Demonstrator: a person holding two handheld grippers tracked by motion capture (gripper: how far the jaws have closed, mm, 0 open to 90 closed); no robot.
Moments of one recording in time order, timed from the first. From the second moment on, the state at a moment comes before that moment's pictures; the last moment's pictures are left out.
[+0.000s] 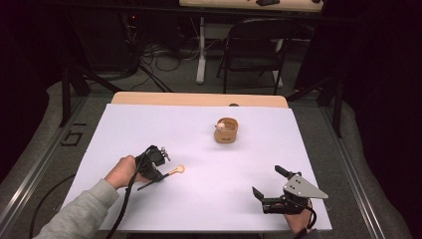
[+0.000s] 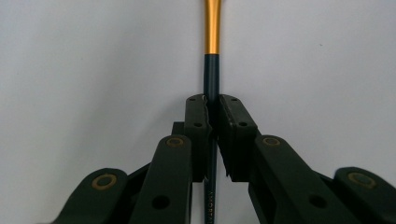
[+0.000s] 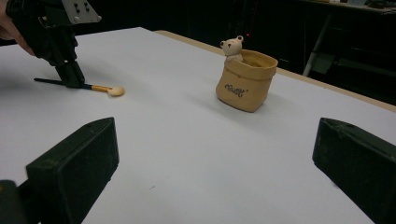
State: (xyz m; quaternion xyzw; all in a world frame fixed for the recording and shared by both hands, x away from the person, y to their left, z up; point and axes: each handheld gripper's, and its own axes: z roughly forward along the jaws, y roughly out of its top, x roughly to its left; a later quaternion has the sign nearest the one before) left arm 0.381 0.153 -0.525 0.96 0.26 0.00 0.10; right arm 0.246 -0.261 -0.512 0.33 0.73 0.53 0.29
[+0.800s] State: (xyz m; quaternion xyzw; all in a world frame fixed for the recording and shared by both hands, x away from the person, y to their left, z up) left arm 0.381 0.157 -0.524 0.96 0.25 -0.01 0.11; right arm 0.247 -0.261 -0.512 0.33 0.73 0.53 0.29
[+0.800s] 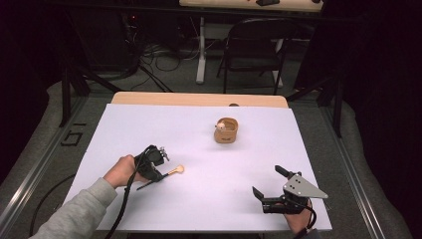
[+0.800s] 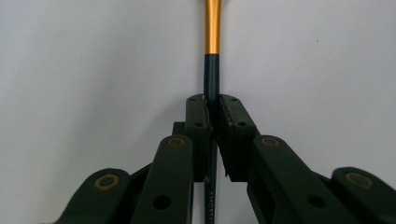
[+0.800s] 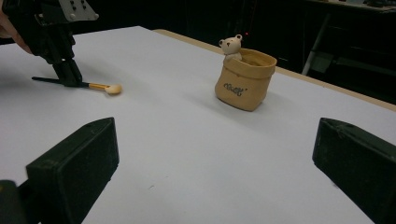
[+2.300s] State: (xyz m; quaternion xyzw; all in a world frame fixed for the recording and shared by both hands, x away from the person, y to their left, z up) left arm 0.364 0.151 -0.491 0.94 0.24 0.03 0.22; right arm 0.247 -0.260 -0.513 0.33 0.73 0.53 0.29
